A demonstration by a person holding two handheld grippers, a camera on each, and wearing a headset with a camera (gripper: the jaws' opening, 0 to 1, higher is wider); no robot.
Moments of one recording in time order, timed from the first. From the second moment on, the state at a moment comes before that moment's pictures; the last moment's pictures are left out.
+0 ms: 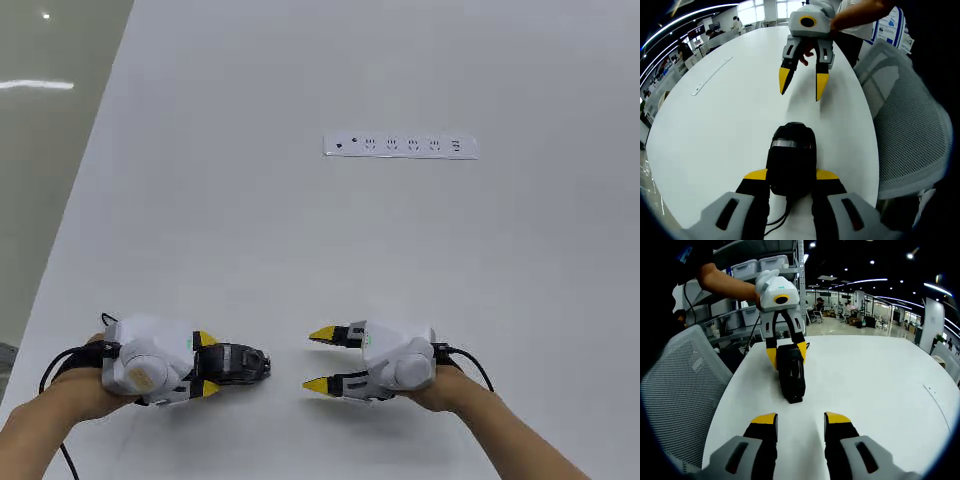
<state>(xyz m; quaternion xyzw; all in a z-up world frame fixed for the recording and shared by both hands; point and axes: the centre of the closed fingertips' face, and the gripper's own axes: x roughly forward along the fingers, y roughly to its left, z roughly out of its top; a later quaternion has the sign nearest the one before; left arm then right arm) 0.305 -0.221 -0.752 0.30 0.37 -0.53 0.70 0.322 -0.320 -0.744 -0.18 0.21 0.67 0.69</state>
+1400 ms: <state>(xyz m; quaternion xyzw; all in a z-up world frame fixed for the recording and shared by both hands) 0.305 -0.222 -0.753 0.28 0.36 -0.54 0.71 0.311 -0.271 -0.775 -0.19 0.21 0.72 0.63</state>
